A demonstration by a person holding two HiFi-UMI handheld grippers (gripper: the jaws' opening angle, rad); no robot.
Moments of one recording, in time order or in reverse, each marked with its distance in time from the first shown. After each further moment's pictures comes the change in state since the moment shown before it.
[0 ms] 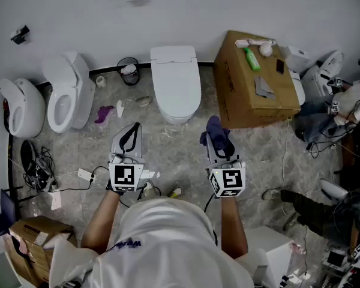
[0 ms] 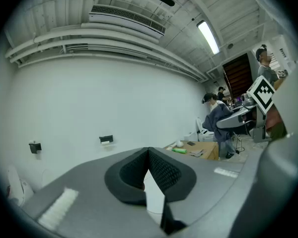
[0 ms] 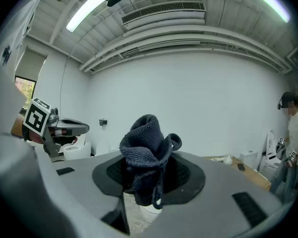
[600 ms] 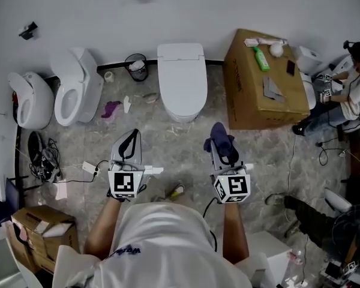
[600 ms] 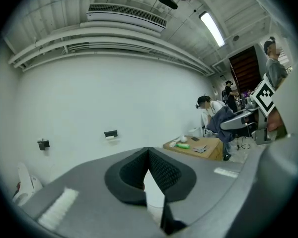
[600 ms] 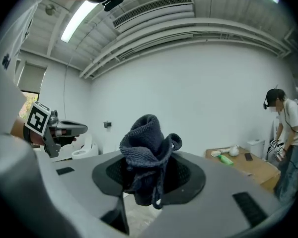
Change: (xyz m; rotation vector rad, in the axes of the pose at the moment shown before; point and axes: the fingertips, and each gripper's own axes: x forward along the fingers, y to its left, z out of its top) left arm 0.004 -0.037 0.004 -0.023 0.048 0.082; right arm -0.014 -0.048 -0.030 0.079 0.014 0.074
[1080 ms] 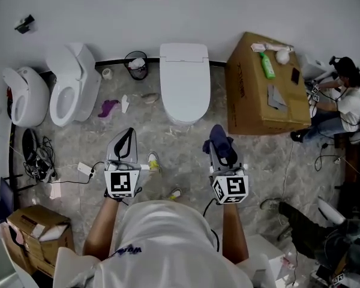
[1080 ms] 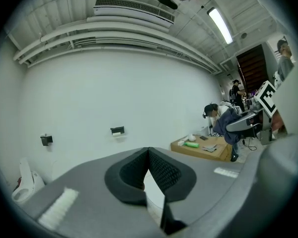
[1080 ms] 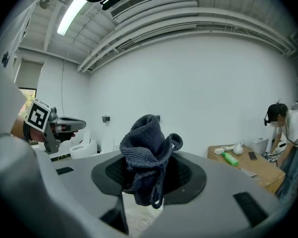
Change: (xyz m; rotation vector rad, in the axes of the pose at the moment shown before) left arm 0.045 0.061 -0.039 -0.025 0.040 0.048; right arm 0.076 0.003 -0.019 -0.004 0.068 0.004
